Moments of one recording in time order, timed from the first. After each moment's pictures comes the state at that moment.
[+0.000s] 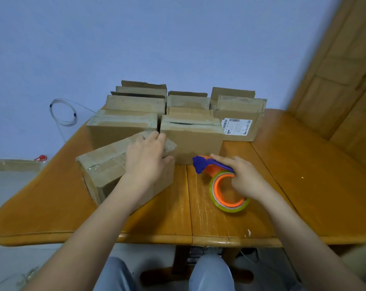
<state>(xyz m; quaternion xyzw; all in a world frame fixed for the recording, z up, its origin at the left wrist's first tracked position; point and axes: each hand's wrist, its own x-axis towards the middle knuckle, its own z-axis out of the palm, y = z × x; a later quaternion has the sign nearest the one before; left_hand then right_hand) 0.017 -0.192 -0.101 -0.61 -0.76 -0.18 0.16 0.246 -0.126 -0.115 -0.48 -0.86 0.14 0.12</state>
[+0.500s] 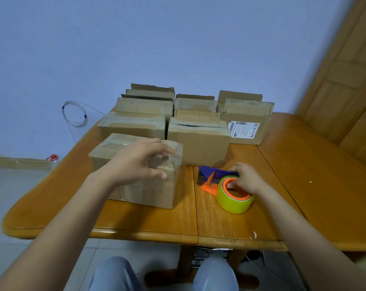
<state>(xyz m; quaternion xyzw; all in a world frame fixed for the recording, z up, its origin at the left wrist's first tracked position) -0.038 -0.224 -0.092 -0.77 -0.58 -0.26 -0.05 0.249 -0.059 -0.157 -0.52 -0.83 0.17 0.07</state>
